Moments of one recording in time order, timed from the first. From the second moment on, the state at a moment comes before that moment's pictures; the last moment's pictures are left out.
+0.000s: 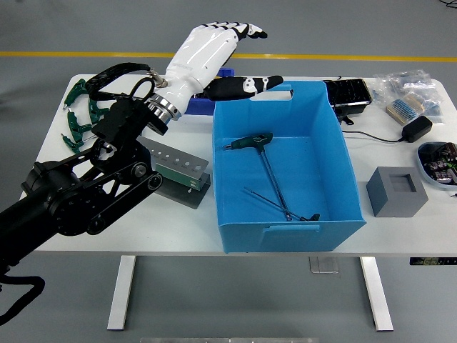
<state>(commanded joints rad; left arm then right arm) -0.73 0.22 -0.80 -1.28 2.00 0.43 0.08 0.13 -0.18 0.17 0.22 -0.03 -0.26 0.04</state>
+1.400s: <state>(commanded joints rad) -0.12 0.12 -1.56 -1.32 0.87 0.06 -0.12 0.12 -0.17 0.15 0.21 0.00 -0.26 0.04</state>
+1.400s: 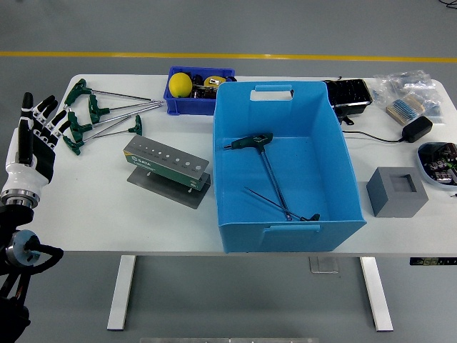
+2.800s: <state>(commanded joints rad) -0.14 0.10 -1.57 -1.34 0.94 0.02 -0.08 0.13 -0.18 0.10 0.21 0.08 -0.26 0.07</state>
